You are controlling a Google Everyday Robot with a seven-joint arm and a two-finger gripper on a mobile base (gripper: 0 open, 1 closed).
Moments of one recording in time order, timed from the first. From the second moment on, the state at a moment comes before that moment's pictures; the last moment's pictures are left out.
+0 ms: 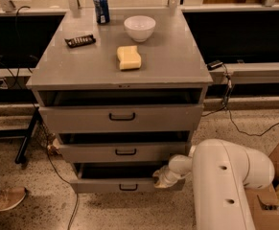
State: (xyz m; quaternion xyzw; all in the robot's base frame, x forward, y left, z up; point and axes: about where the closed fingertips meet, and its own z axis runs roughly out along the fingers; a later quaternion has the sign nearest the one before) arm 0.605 -0.106 0.186 -0.71 0.67 0.09 0.19
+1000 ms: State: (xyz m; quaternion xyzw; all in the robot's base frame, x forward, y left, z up) arm 0.604 -0.104 0.181 -0.71 0.67 0.09 0.18
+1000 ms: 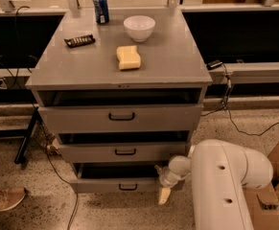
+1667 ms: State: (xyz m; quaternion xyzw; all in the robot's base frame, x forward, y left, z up) arm 0.597 -0.108 0.163 -0.70 0.68 0.11 0.18
